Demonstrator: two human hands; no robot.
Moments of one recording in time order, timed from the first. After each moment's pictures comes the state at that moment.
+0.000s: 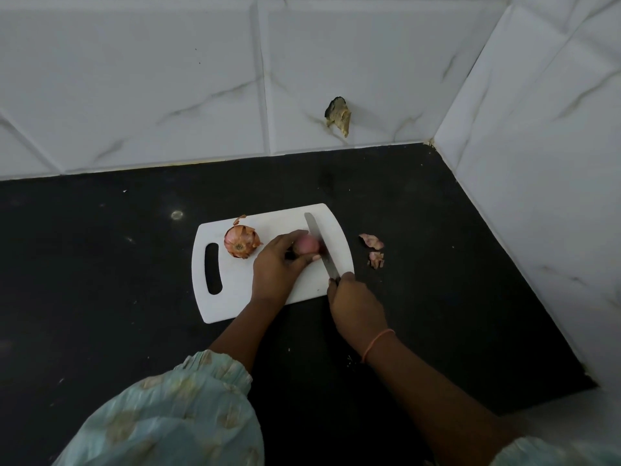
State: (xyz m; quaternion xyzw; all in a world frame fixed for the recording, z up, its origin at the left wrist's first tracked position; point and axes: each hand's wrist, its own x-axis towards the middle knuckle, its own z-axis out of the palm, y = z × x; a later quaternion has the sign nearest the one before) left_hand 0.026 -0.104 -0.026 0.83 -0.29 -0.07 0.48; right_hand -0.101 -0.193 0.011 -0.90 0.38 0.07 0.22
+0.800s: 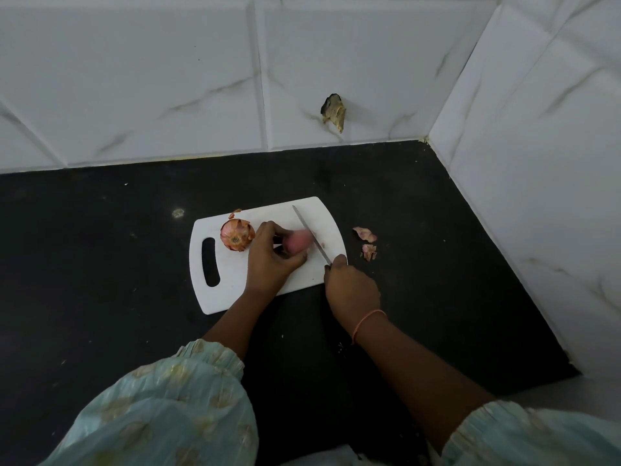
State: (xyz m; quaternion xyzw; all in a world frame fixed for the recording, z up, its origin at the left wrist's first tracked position) left_hand 0.020 -0.099 -0.023 0.78 -0.28 -0.04 0.56; right_hand -0.098 -0.203 0.009 -0.93 0.33 0.07 0.11
